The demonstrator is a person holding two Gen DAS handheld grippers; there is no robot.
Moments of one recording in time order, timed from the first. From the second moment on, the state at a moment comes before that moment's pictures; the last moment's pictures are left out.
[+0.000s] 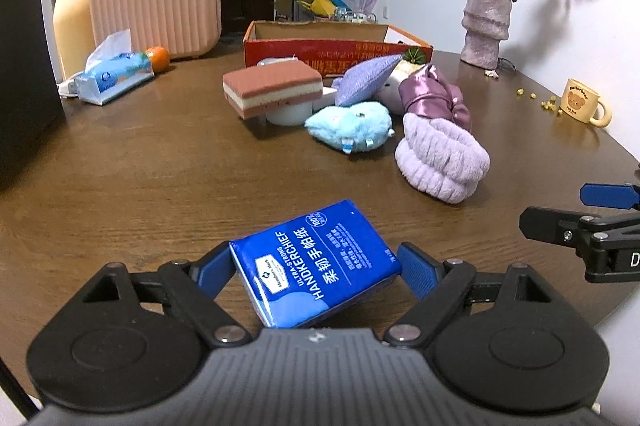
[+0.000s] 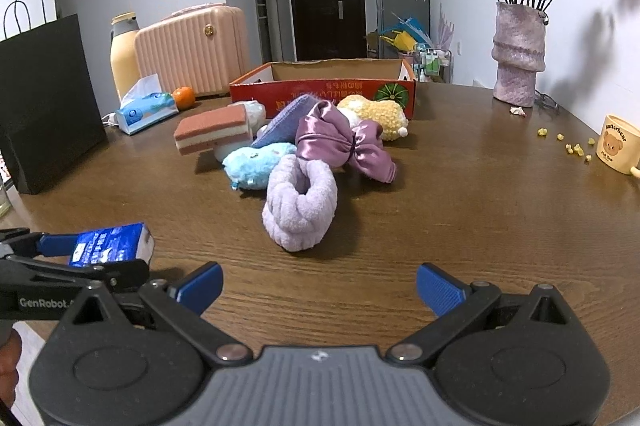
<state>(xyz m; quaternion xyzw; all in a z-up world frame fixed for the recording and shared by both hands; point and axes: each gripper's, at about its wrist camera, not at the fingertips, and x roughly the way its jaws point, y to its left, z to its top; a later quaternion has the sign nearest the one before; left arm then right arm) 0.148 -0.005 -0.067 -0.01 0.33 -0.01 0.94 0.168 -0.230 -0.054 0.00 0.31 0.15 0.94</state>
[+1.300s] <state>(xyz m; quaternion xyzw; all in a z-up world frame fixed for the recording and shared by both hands) 0.177 0.026 -0.039 -0.01 0.29 0.01 0.96 0.213 -0.195 -0.039 -0.02 0.31 0.17 0.94</state>
